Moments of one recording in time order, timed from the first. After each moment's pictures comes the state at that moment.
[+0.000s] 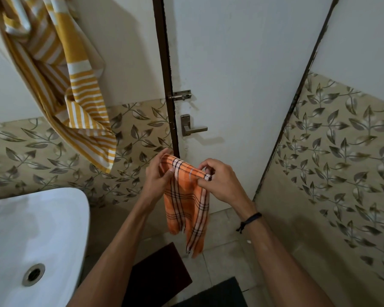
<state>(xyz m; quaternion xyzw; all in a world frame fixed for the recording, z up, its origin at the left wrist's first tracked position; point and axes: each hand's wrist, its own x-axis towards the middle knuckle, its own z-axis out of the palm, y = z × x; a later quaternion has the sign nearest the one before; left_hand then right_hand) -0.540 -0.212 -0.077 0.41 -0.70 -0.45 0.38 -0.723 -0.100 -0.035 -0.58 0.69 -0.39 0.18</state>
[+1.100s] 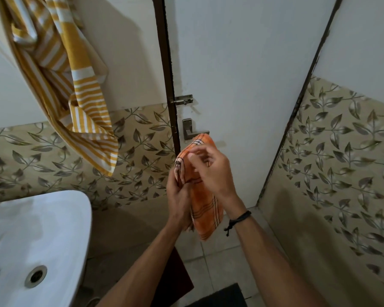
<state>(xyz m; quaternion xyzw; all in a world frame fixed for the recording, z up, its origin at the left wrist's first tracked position) -0.599 -0.132 -0.062 0.37 -0.53 -0.53 0.55 -0.700 -0.112 -0.004 -0.50 0.57 -0.62 0.21</state>
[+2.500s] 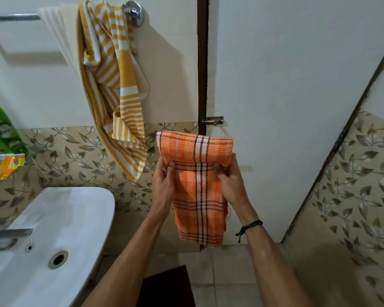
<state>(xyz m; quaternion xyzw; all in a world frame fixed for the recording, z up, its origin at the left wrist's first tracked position) -0.554 -0.192 -0.019 0.40 -0.54 -0.44 0.60 -0.733 -0.165 -0.021 -0.54 0.51 -0.59 0.31</state>
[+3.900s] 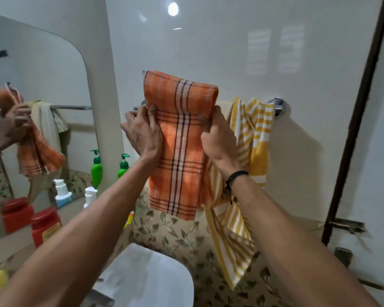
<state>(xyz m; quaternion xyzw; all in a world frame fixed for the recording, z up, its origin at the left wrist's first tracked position) -0.227 -0.389 0.263 0.61 -0.41 0.15 0.66 -0.400 -0.392 0.258 -0.69 0.36 -0.63 -0.04</state>
